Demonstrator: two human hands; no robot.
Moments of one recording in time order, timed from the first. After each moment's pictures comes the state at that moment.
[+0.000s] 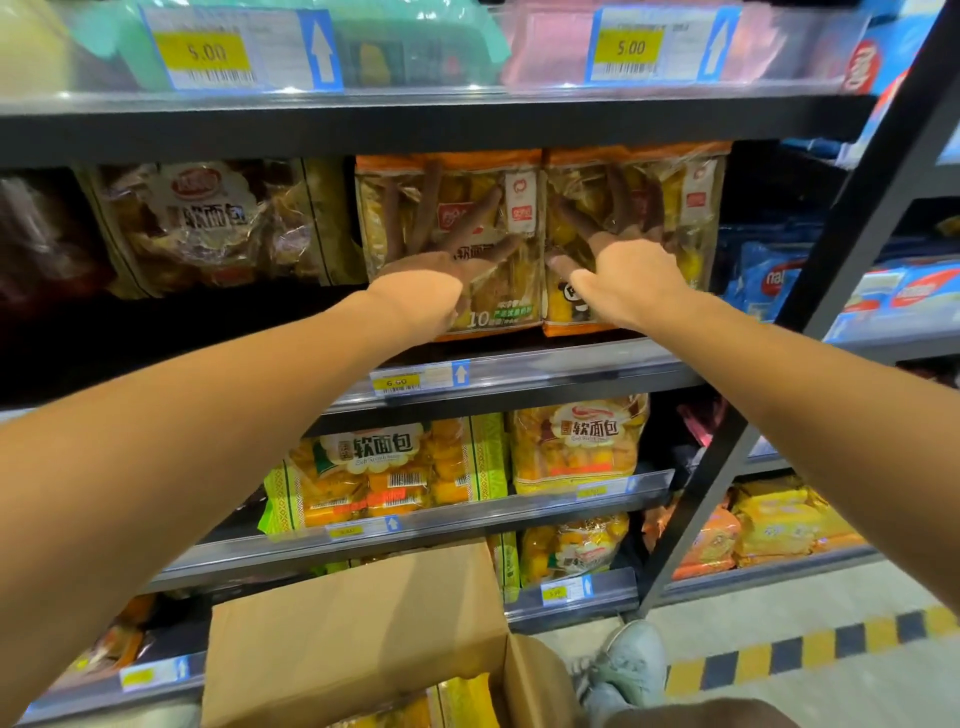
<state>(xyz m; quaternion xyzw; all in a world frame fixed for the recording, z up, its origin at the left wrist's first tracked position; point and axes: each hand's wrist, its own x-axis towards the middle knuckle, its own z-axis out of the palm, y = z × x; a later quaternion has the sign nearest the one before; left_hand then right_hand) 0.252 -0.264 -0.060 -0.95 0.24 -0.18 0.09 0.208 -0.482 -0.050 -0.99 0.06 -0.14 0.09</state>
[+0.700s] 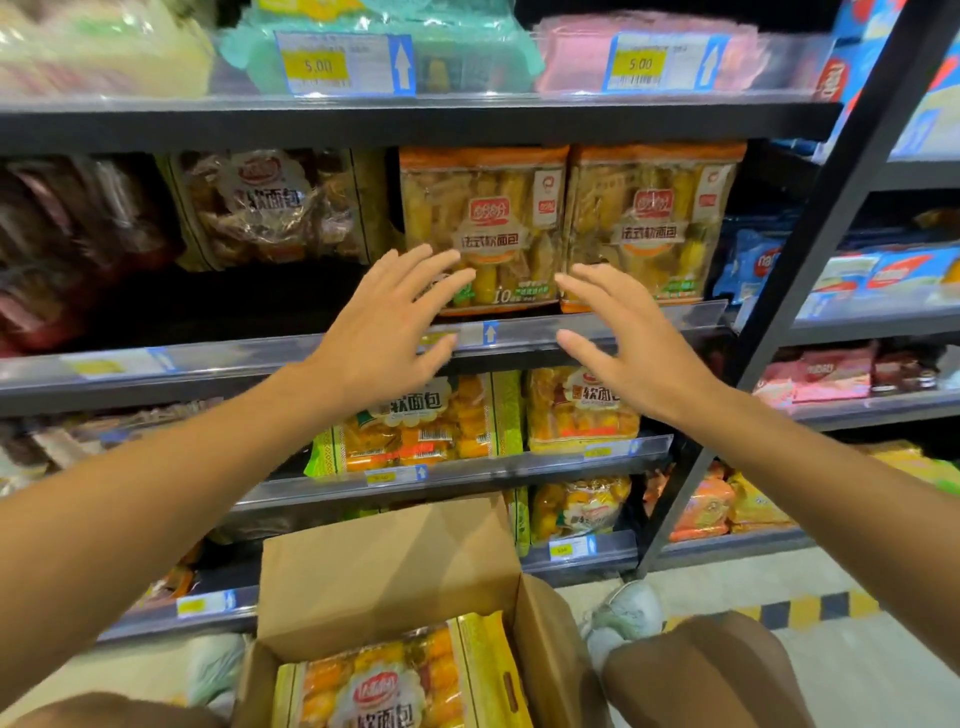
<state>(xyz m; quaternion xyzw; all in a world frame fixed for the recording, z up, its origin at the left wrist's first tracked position) 0.132 -0.174 -0.084 -0.90 0.35 -0.27 -0.02 0.087 -0.462 -0.100 -0.94 -0.18 -0.21 0.21</state>
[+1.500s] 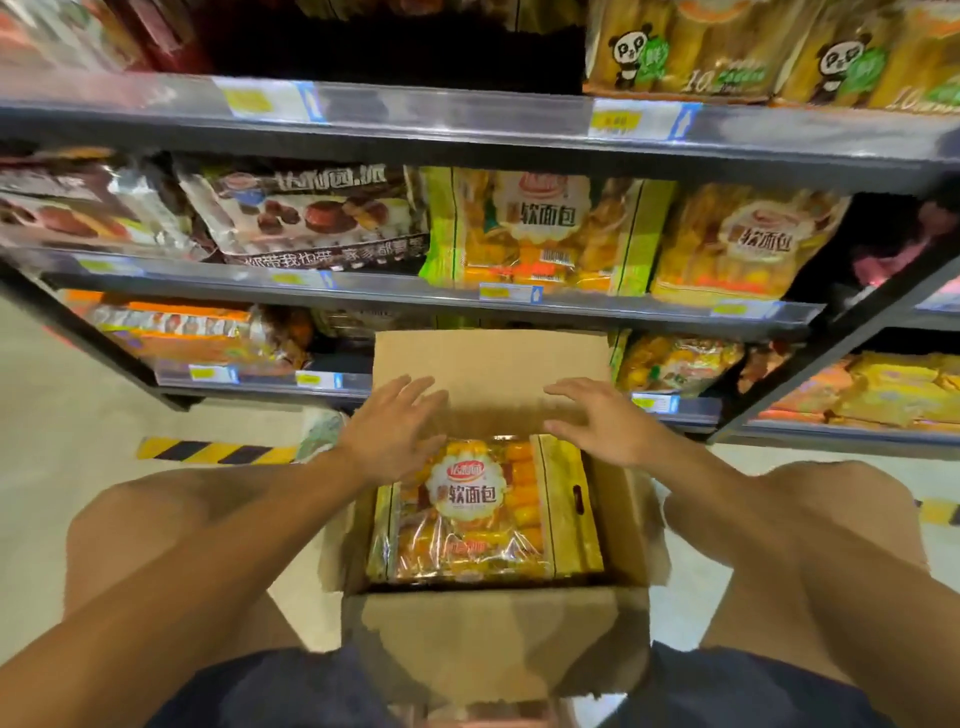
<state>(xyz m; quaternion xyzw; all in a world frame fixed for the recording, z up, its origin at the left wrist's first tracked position) -0.029 -0.025 -0.346 -0.98 0.16 0.11 -0.03 0.003 -0.326 -0.311 -0.94 -0.17 0.20 0.20</state>
